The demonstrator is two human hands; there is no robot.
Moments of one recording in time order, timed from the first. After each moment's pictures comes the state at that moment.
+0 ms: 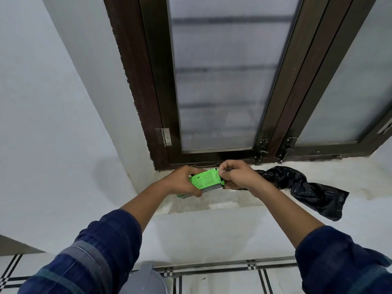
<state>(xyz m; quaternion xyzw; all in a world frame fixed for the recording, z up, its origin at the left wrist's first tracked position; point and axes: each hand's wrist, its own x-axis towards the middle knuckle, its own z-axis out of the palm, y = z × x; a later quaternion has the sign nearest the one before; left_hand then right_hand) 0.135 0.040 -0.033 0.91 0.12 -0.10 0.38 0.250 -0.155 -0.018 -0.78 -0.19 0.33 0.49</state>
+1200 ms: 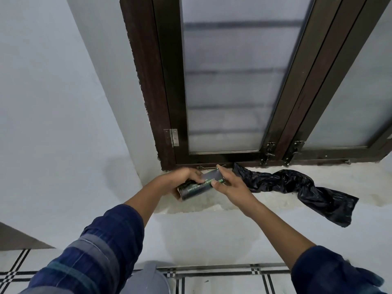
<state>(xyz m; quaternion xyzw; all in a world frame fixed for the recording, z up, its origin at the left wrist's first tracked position) 0.124 0.052 -0.021 0.76 0.28 -0.21 0.55 0.214 -0.146 -0.065 -0.73 -0.25 0.30 0.56</state>
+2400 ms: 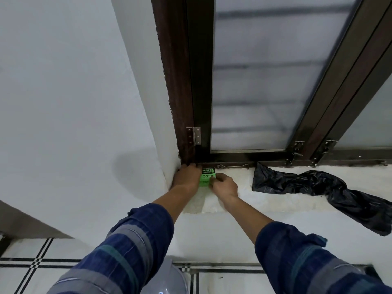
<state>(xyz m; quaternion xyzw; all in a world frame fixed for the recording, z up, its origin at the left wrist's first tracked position) 0.119 0.083 -0.061 0.97 0.23 -0.10 0.02 0.184 -0.034 -0.104 -0.82 -0.05 0.27 0.51</state>
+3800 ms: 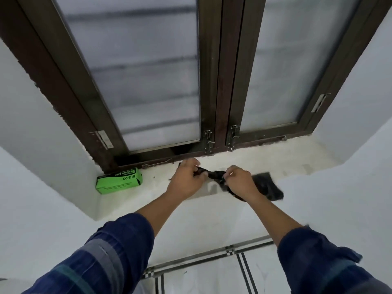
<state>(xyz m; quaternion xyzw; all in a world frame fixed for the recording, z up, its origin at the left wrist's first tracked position) 0.221 -0.129 -0.071 0.90 0.17 0.09 0.39 0.301 -0.311 -0.071 -0.90 -0.08 0.18 0.38</state>
